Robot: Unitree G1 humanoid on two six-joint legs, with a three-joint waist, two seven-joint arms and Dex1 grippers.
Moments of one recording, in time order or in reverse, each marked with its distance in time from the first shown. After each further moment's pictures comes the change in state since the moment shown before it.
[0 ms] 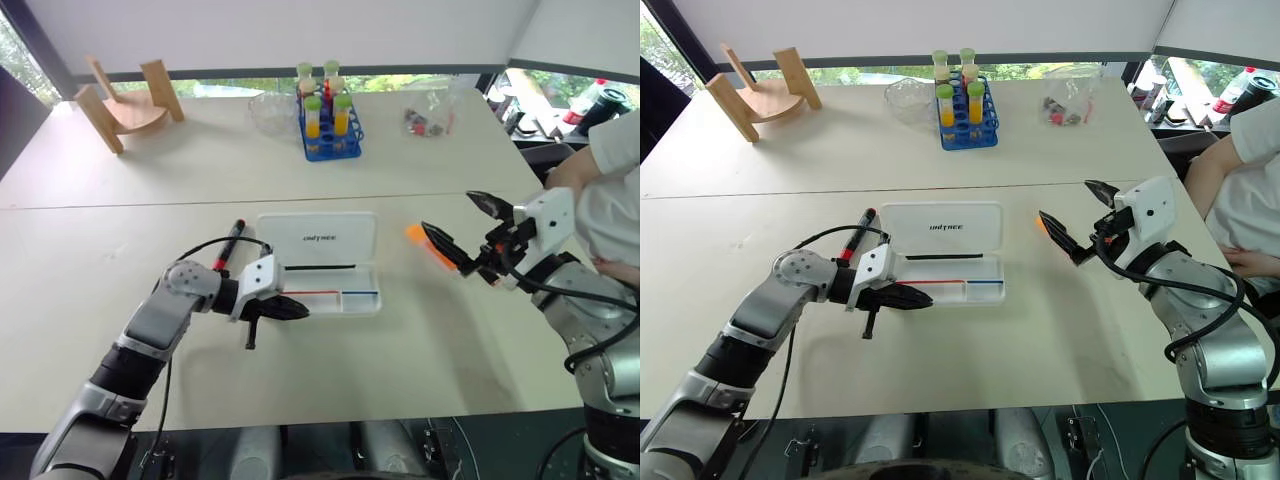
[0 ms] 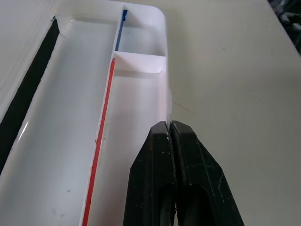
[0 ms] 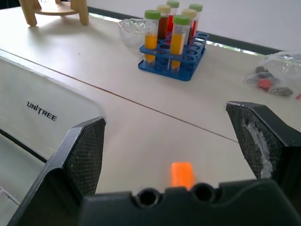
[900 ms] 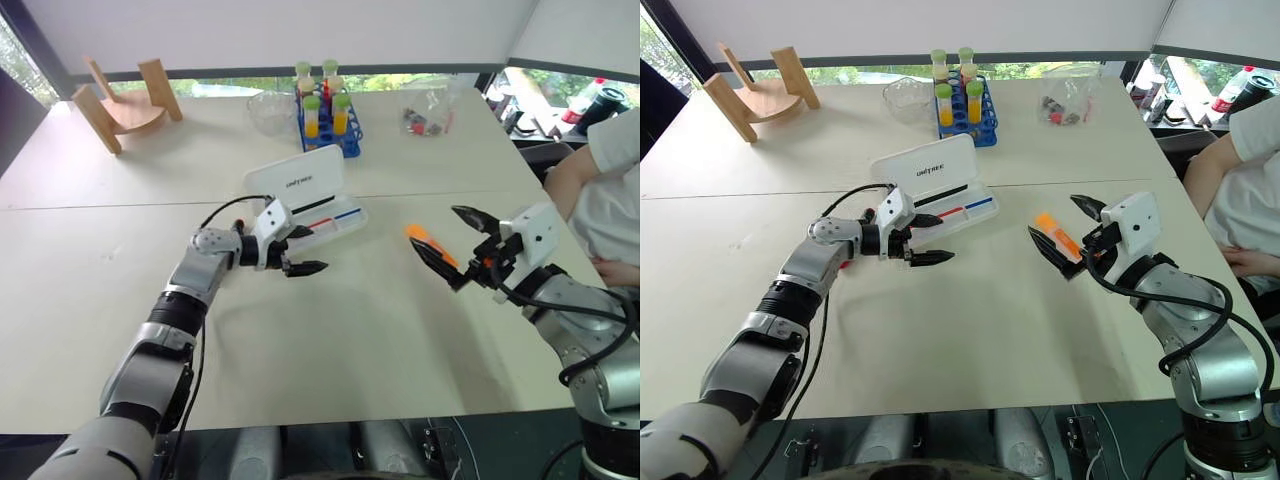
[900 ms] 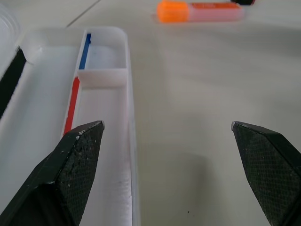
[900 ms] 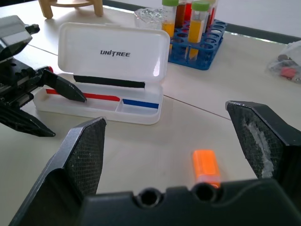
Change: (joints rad) left arm -0.341 -0.242 0.054 0.611 0.058 -0.176 0.212; right arm 0.067 0.014 0.033 -0.044 0.000 -0.010 0.001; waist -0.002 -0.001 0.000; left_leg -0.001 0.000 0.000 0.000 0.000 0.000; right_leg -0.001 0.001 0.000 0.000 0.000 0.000
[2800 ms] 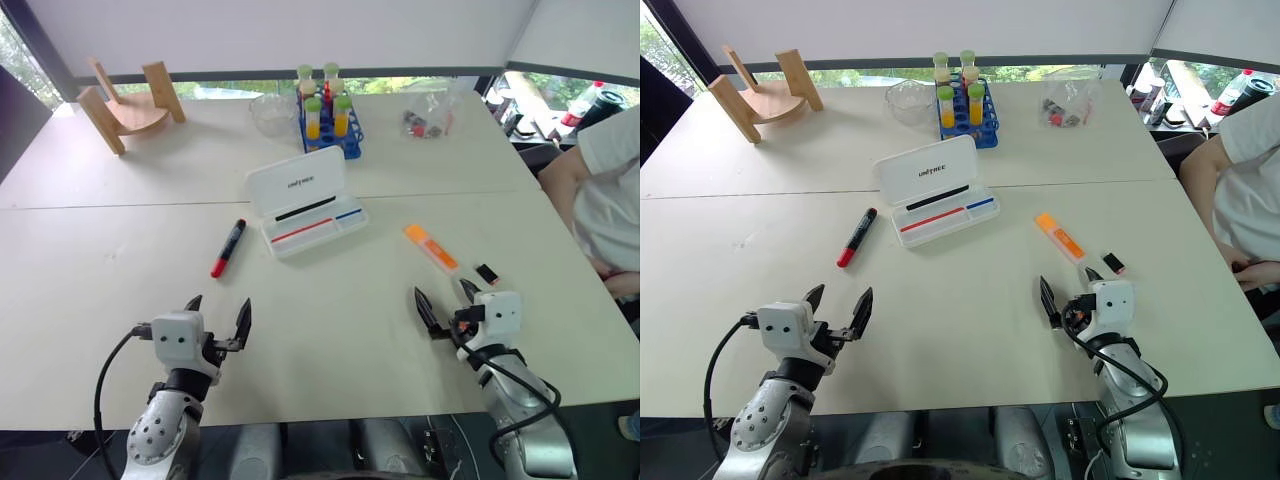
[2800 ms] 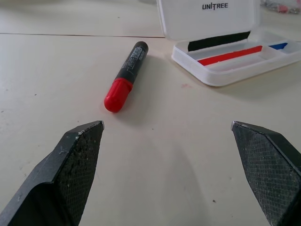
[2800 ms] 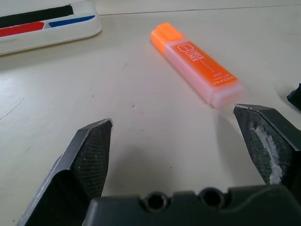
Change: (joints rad) left arm 1.210 -0.248 0.232 -1.169 -0.067 0.064 0.925; right arm 0.321 0.391 0.092 0.194 -0.285 -0.321 -0.256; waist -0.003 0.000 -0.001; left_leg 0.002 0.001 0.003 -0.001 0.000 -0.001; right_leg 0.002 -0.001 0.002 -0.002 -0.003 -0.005
